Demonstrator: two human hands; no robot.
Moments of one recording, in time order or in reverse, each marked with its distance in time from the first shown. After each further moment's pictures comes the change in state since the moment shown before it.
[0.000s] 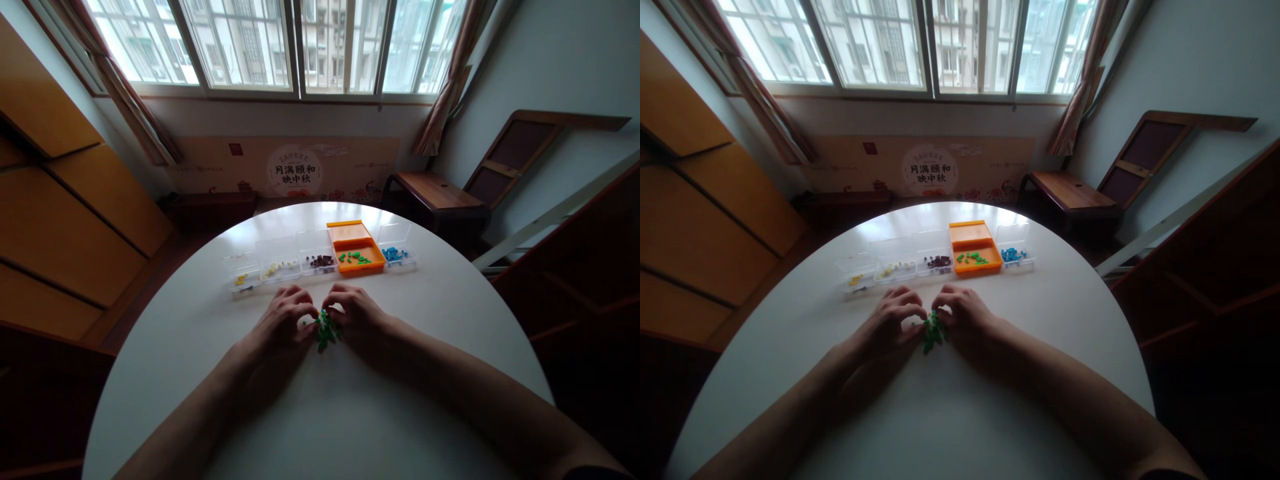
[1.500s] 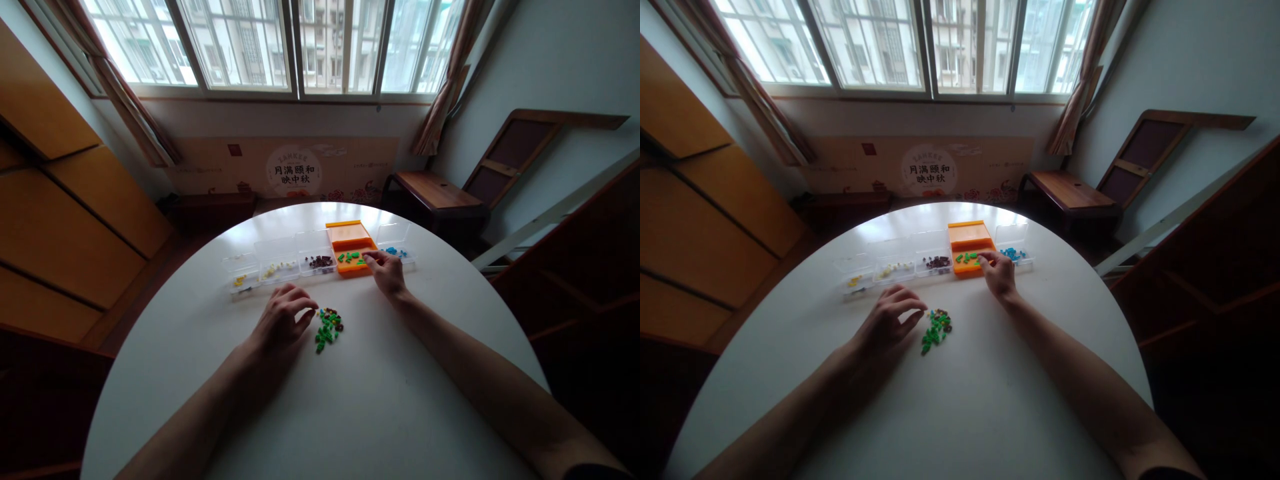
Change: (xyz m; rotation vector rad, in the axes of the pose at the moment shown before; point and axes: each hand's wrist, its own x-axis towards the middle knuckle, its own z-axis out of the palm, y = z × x) left_hand 0.003 -0.001 0.007 -0.025 0.179 -0.024; right_hand 0.013 0.070 -0.040 0.199 0.658 0.509
